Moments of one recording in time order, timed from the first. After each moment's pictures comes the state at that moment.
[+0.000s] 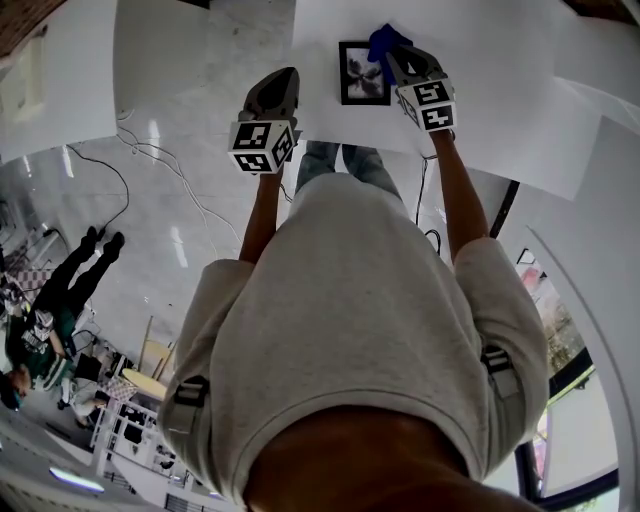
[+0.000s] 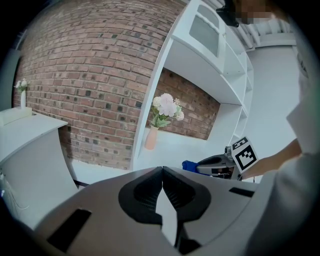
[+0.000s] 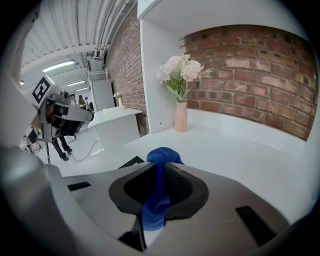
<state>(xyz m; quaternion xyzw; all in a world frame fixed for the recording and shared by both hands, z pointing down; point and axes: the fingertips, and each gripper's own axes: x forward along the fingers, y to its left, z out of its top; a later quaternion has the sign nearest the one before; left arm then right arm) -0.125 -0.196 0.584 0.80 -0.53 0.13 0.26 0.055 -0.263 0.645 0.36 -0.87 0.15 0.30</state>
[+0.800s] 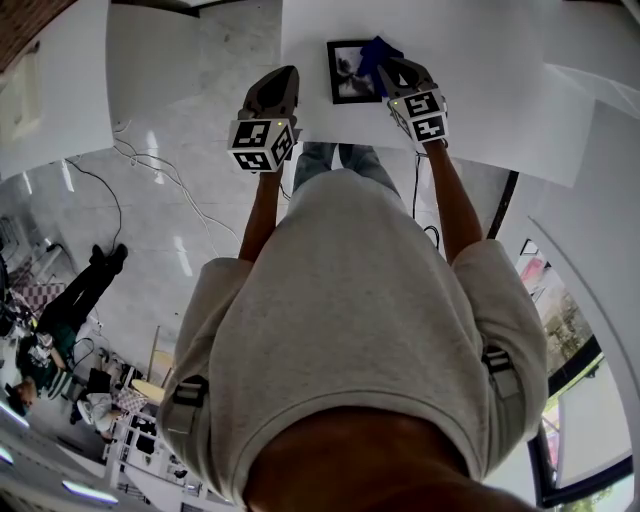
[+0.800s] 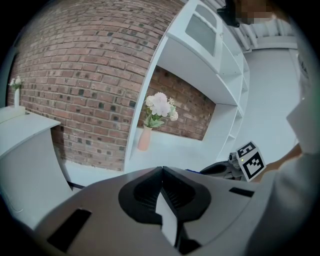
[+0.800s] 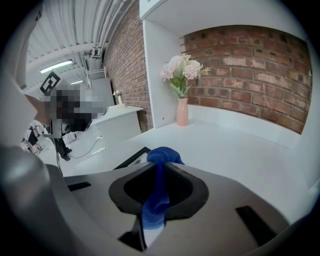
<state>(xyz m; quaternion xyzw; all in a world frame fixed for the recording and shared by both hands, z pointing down) -0.107 -0.199 0.580 0.81 -0.51 0.12 0.26 0.062 -0.225 0.646 0.36 -0.86 0.16 0.31</state>
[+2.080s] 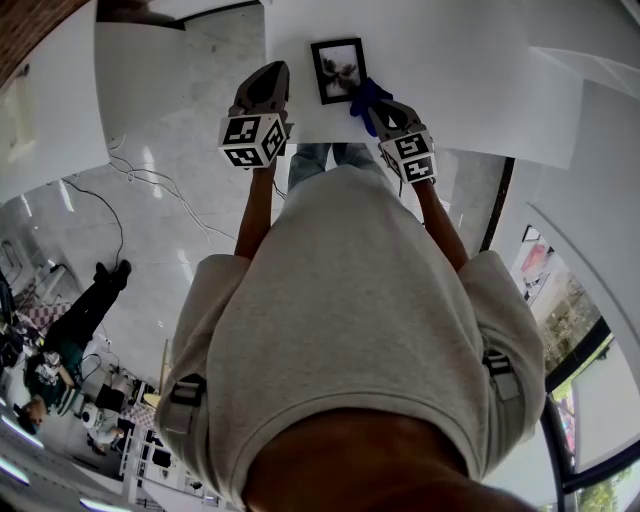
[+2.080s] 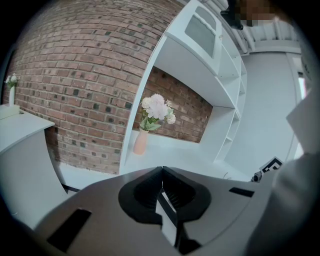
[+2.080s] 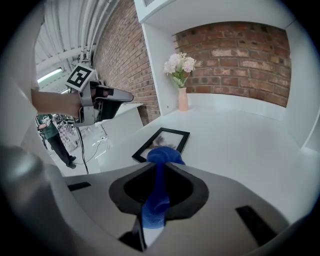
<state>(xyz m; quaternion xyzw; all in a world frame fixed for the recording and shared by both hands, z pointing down) -0.103 -0.219 0.578 0.82 -0.50 0.11 0.25 0.070 -0.128 0.653 0.38 -0.84 0.24 0.32</state>
